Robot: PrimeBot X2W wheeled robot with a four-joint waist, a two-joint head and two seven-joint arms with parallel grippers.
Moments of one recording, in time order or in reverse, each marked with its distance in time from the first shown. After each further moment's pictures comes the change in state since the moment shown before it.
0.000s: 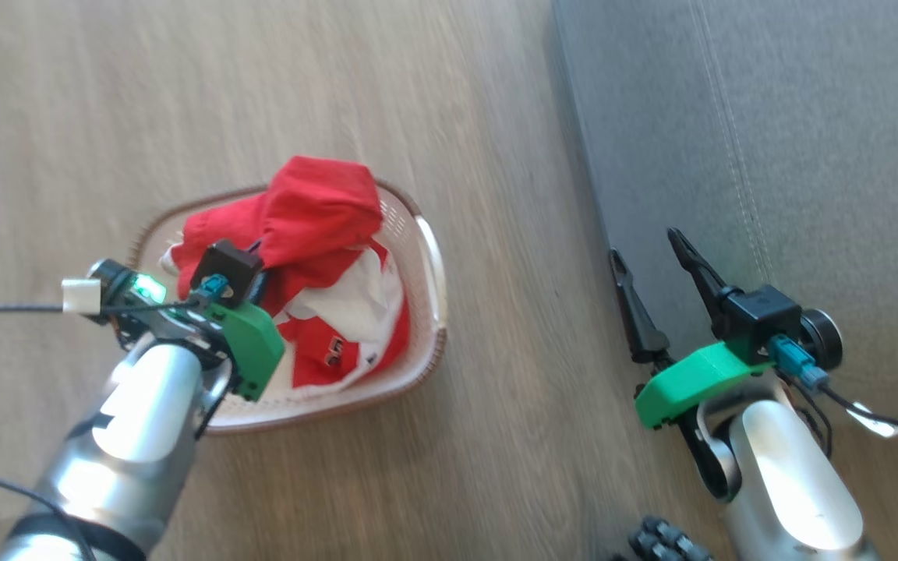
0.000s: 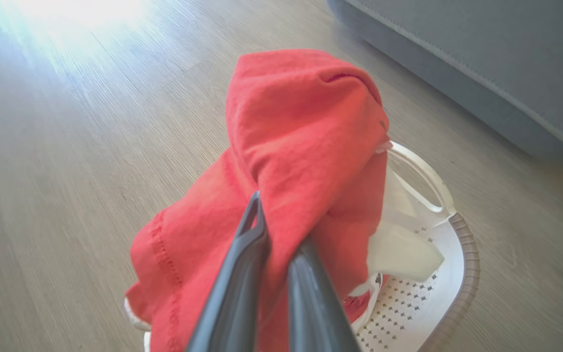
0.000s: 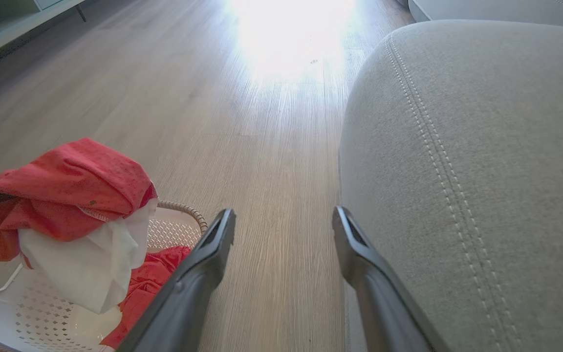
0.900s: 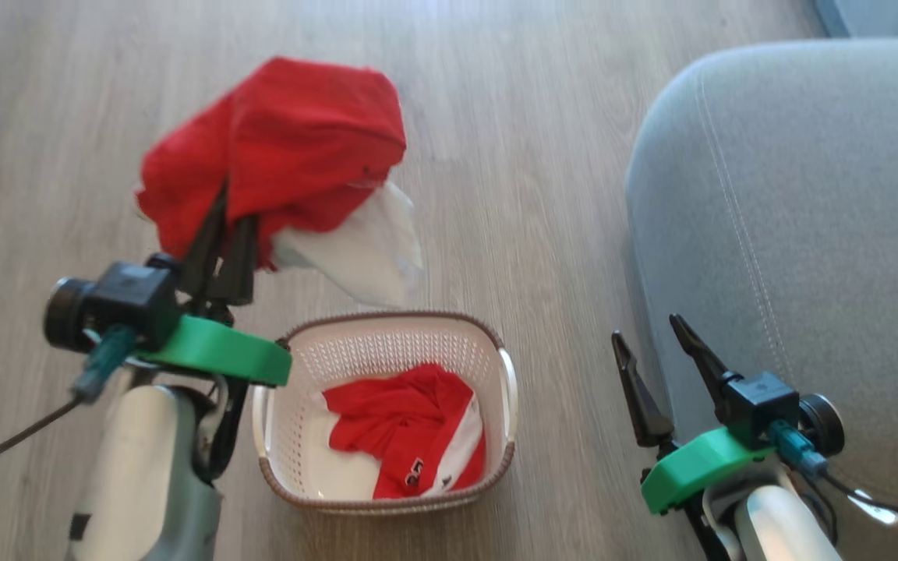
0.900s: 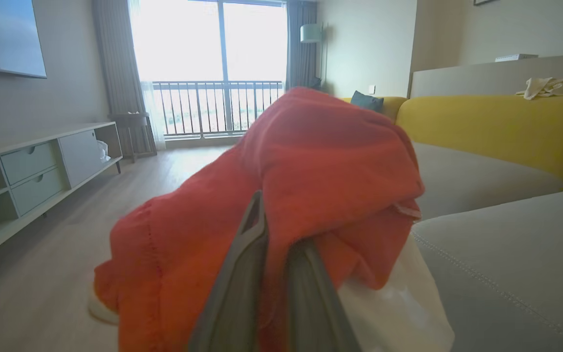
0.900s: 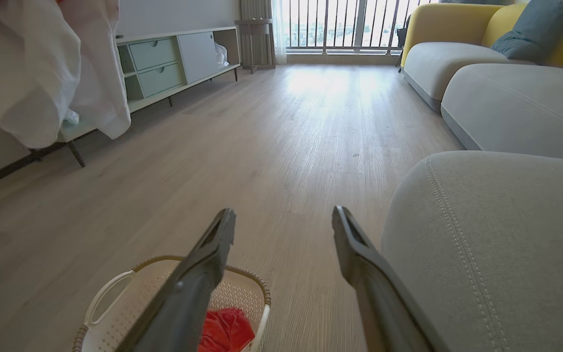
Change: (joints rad) left arm 0.367 -0.171 0.457 -0.751 0.010 -0.017 -0.002; right arm 0.199 -0.001 -0.006 -0.087 -0.015 0.000 0.000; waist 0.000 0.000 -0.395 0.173
